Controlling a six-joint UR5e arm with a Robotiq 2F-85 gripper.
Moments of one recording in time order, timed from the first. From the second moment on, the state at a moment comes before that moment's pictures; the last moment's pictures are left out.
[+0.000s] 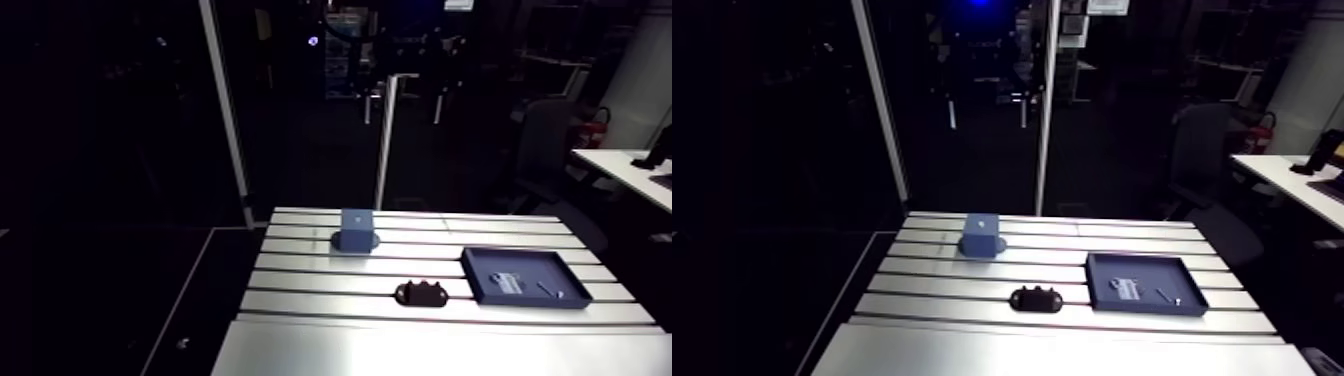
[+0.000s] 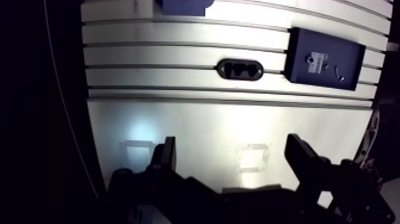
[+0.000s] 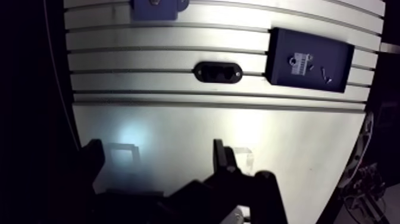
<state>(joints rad) 0.02 -1.47 1.45 -1.45 -1.60 -1.60</state>
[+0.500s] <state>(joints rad) -0.01 -1.47 1.44 -1.42 -1.60 -1.60</state>
